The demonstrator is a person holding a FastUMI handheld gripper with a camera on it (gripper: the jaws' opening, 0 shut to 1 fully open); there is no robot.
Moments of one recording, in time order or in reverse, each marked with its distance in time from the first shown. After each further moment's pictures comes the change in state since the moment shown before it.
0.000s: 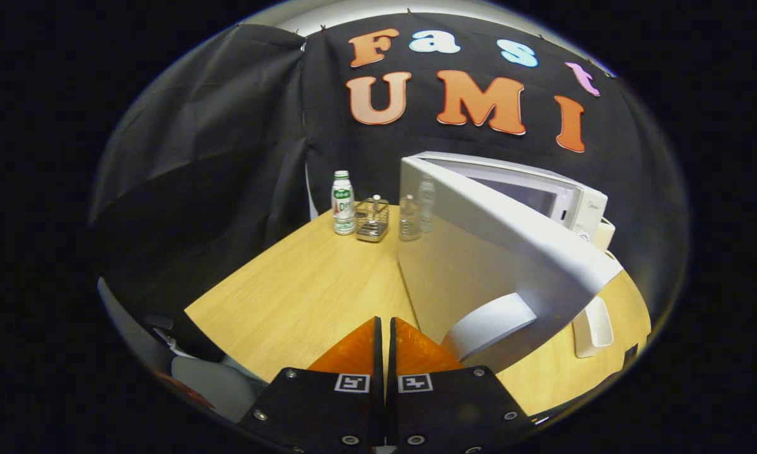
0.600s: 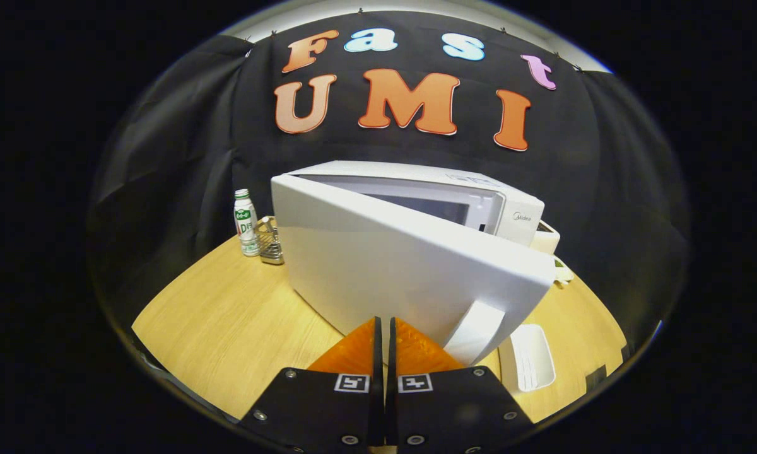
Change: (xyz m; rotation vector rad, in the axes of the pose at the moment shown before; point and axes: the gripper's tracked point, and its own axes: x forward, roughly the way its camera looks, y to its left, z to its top) arm 0.046 -0.152 0.036 0.039 -0.021 -0.210
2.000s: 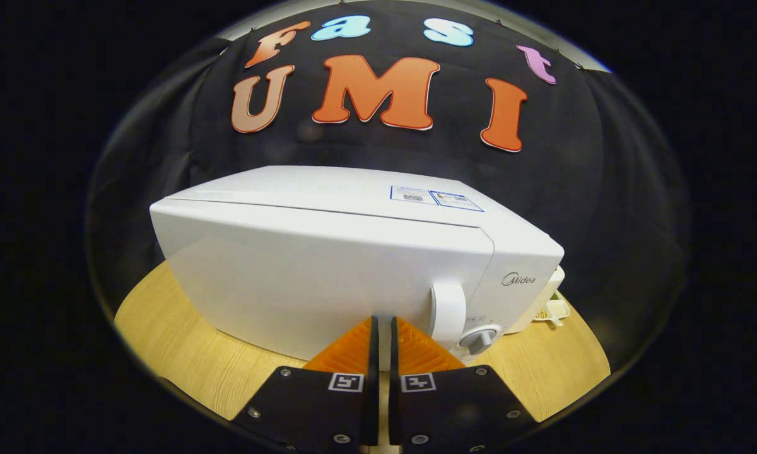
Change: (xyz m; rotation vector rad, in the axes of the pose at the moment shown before) arm 0.110 -0.083 0.063 0.003 -0.010 -0.078
